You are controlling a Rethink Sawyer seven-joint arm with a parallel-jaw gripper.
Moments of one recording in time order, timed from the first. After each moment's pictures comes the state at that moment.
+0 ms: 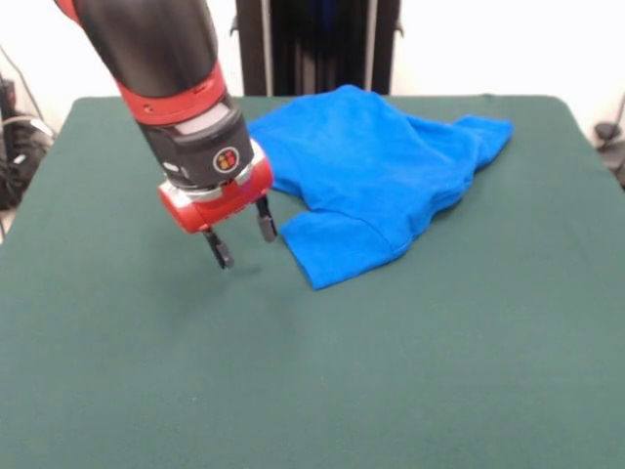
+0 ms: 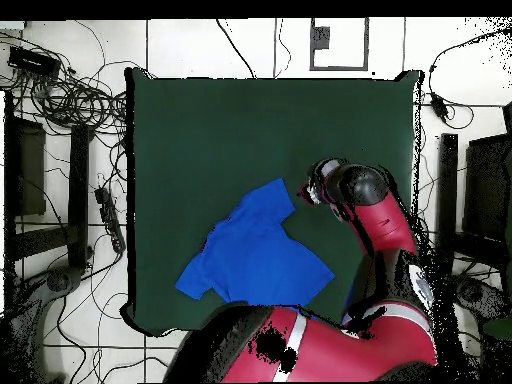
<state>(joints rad) -0.24 -0.28 -0.25 1.49 0.74 0.65 3.31</state>
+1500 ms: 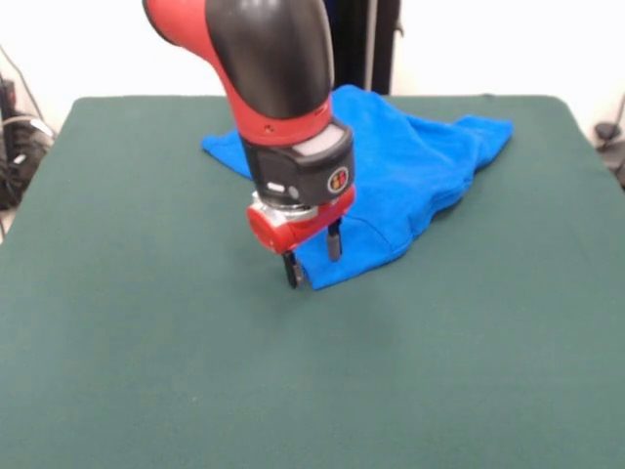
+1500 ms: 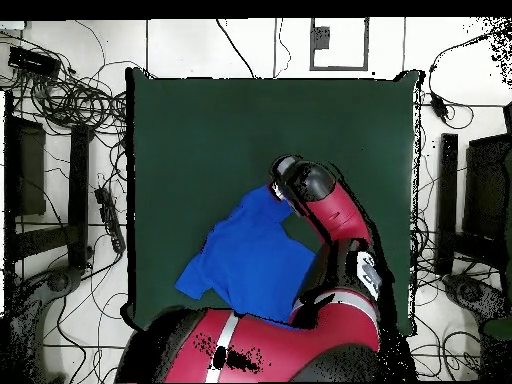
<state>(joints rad) -0.10 -0.26 -0.25 1.50 0.75 0.53 3.31</state>
